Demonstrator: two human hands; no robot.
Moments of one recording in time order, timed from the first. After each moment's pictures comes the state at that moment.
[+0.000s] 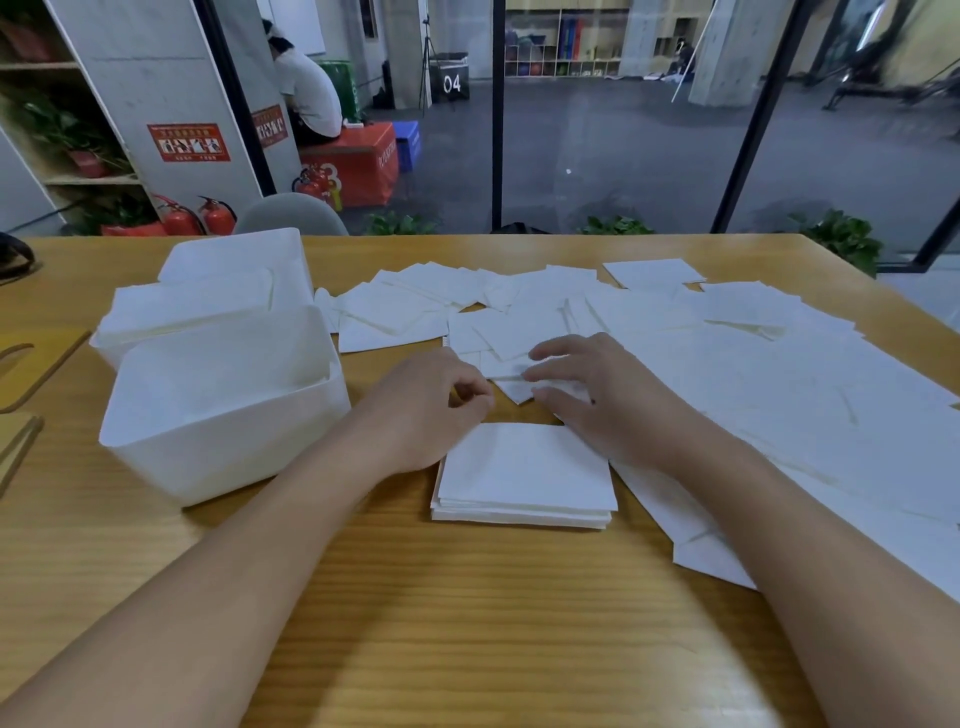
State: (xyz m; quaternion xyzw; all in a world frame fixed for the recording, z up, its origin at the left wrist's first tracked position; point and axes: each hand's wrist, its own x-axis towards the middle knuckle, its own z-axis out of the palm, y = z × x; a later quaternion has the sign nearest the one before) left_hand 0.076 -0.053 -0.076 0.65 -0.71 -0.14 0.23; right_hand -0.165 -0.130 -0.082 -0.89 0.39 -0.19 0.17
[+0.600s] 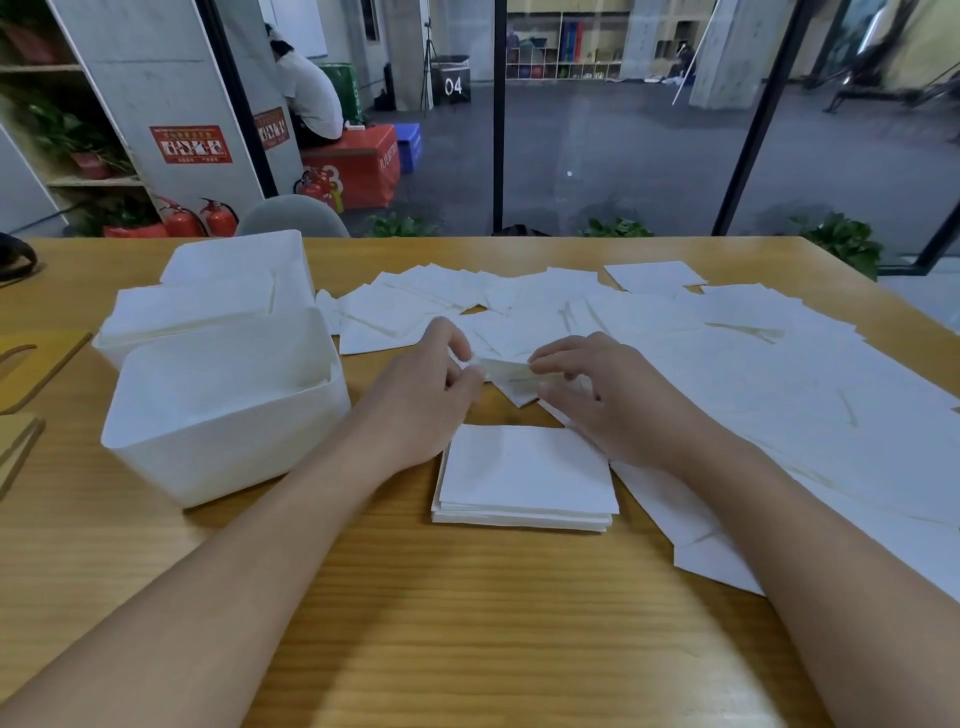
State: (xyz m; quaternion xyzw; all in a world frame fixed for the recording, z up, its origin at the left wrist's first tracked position) left_hand 0.076 -0.058 -0.080 0.67 -0.65 -0.18 0.32; right_hand -0.167 -0.125 -0.072 -0.88 0.38 -0.21 0.17
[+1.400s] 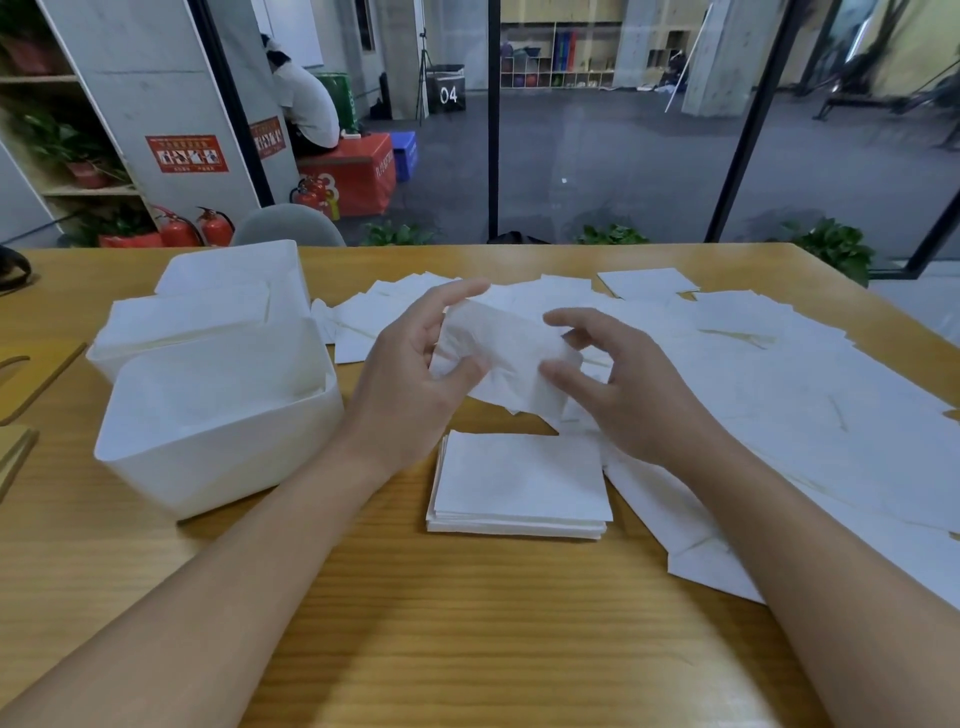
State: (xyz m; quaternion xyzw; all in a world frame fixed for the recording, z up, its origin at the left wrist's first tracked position) left_hand 0.065 -0.048 -0.062 0.50 -0.64 -0.22 0.54; right_hand -0.174 -0.127 -0.067 -0.81 0.41 -0.34 0.25
